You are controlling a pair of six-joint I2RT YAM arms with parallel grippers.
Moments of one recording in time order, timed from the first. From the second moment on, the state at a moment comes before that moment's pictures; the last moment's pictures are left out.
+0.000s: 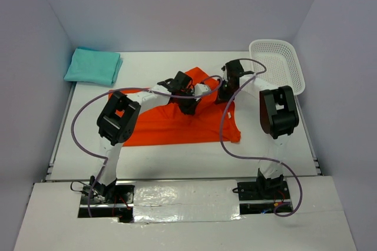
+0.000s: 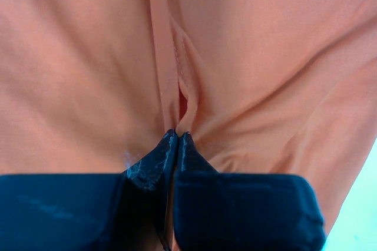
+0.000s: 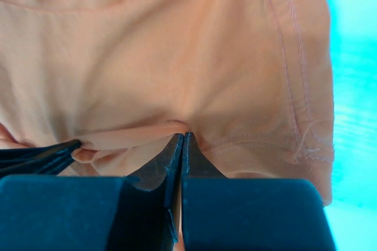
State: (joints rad) left arm -0.59 2.13 1.55 -0.41 0.44 0.36; right arm 0.22 2.00 1.38 -0.49 -0.26 0.31
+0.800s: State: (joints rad) left arm 0.02 1.83 1.57 -0.52 0.42 0.17; right arm 0.21 2.34 2.23 -0.61 -0.32 0.40
